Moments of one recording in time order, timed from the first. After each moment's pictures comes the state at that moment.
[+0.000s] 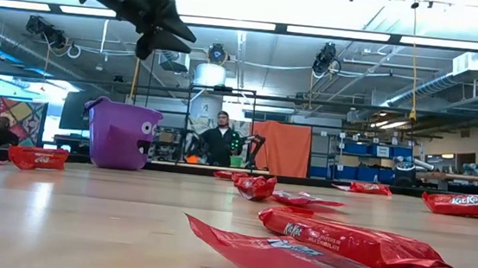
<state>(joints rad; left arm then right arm) 0.60 1.03 0.85 -0.18 0.27 -0.25 0.75 1.43 1.44 -1.36 -0.77 1.52</state>
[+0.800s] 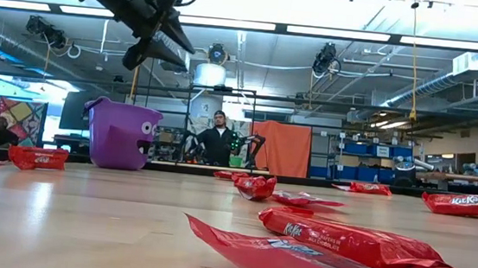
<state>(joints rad) 0.51 1.06 0.85 -0.26 0.12 -0.62 0.85 1.56 1.44 -1.36 -0.31 1.32</state>
